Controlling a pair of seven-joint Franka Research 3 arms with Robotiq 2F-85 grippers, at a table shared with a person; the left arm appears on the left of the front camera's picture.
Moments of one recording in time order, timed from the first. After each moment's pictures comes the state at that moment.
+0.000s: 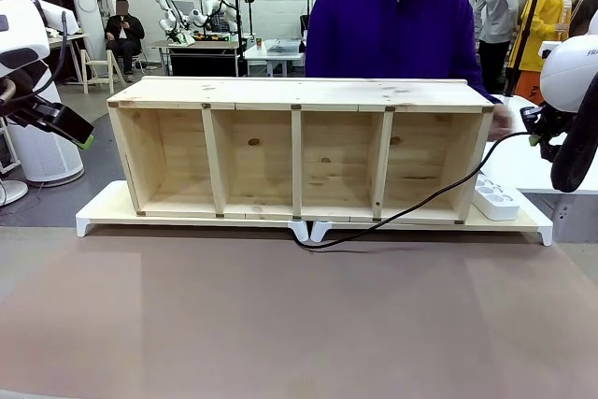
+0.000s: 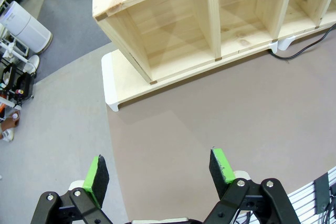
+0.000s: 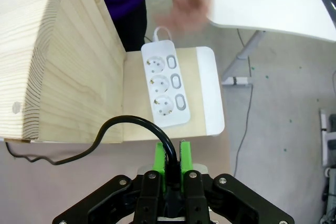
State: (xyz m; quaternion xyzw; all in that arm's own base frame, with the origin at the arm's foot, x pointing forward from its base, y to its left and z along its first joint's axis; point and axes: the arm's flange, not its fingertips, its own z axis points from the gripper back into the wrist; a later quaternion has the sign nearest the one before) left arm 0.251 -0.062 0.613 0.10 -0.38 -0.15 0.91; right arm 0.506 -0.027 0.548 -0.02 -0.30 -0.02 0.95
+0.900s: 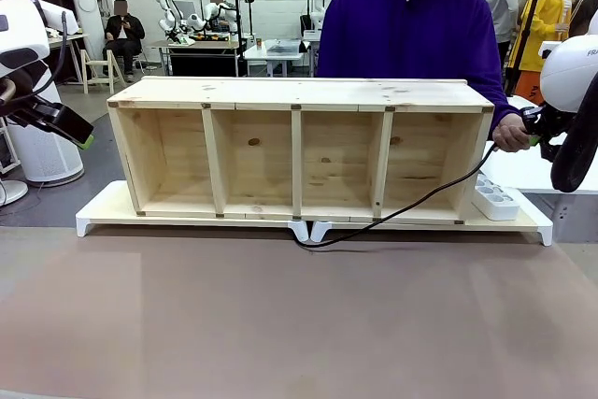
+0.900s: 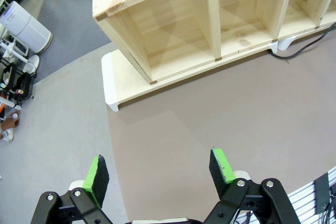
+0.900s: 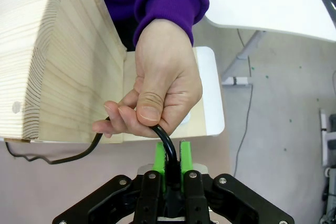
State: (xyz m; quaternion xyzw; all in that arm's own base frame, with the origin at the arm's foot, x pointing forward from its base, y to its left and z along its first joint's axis) left arm 0.251 -0.062 0.613 0.10 -0.38 -0.15 0.91; right arm 0.506 -0.027 0.548 -0.02 -0.30 -0.02 0.95
